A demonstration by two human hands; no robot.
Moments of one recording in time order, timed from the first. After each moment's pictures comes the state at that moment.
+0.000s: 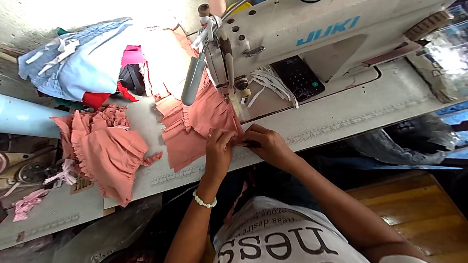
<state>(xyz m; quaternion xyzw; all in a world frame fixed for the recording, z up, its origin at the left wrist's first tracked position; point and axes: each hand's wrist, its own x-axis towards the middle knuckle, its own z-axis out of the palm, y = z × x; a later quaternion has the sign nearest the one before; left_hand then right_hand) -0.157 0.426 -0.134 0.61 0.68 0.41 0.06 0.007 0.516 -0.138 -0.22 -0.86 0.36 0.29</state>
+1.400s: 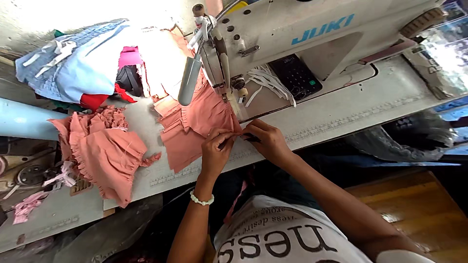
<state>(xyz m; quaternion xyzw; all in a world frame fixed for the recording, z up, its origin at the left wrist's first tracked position) -0.164 0.424 -0.136 0.57 0.65 0.48 0.15 0.003 0.519 -0.147 -0.24 -0.85 0.27 0.38</state>
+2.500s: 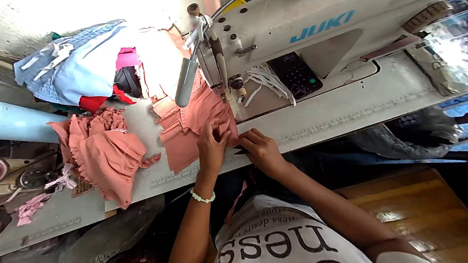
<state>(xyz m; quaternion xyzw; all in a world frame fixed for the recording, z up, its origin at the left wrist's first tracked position) -0.163 0.435 -0.121 0.53 0.76 0.37 0.08 -0.006 0.492 -0.159 -0.24 -0.88 0.20 0.36</state>
